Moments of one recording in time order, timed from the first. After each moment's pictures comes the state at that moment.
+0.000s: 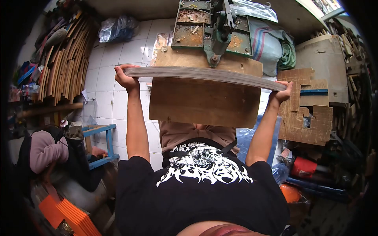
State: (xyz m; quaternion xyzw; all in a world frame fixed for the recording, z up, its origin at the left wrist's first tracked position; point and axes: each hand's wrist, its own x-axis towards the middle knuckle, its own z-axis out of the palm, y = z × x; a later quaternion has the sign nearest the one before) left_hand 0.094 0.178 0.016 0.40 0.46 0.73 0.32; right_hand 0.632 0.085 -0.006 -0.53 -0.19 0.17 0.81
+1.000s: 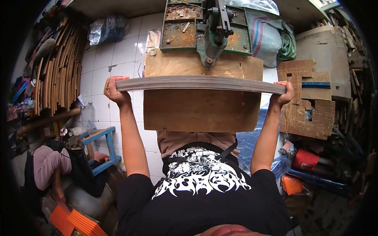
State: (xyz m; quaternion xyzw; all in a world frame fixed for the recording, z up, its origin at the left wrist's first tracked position) left_hand 0.093 0.185 0.005 0.44 0.47 0.71 0.29; right_hand 0.621 0.080 0.002 -0.53 -0.28 0.20 0.77
